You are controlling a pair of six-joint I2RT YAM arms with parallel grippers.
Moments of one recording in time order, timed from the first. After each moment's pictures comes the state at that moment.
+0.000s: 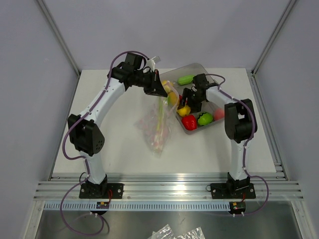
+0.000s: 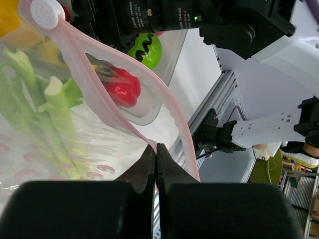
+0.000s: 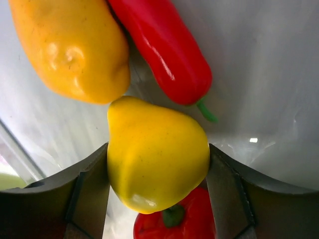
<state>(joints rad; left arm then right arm) -0.42 1.88 1.90 -0.79 0.77 -0.40 0.29 2.13 1.61 -0.57 -0.30 0.49</state>
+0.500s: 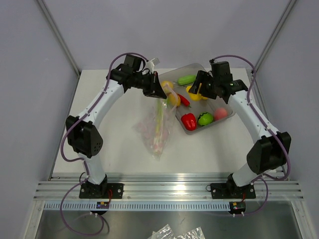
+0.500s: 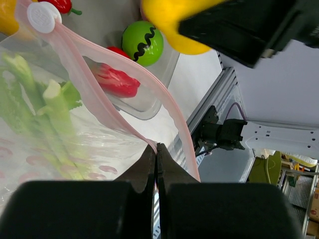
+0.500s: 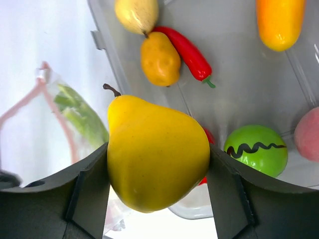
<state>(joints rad) -0.42 1.85 1.84 -0.77 0.77 -0.40 0.29 1.60 1.50 -0.63 -0.11 0.48</state>
